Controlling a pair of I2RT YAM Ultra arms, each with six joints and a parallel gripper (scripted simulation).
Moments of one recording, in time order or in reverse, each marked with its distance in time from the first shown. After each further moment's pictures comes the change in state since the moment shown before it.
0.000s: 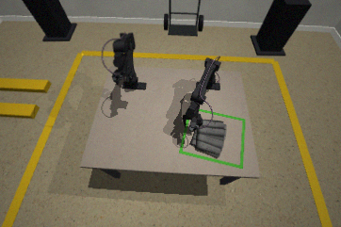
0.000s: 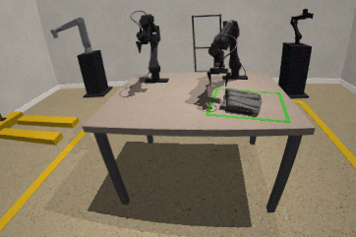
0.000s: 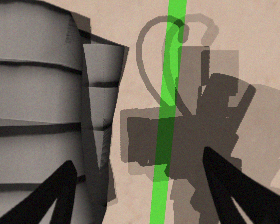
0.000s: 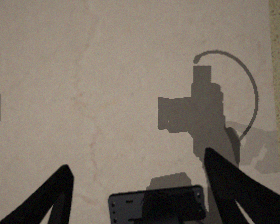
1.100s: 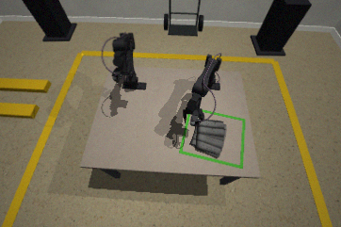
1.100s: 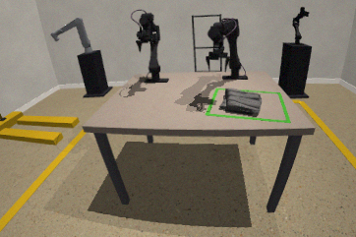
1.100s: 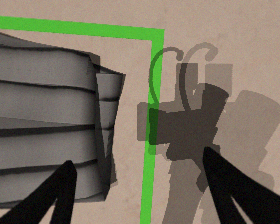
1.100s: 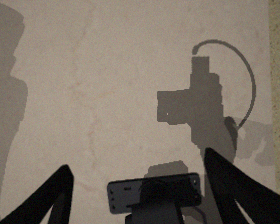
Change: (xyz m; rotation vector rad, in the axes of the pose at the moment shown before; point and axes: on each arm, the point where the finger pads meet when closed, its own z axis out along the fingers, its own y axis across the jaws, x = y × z) left arm -0.051 -0.010 -0.078 0.025 -0.064 -0.005; right arm 0.006 -0.001 -0.010 0.003 0.043 -0.002
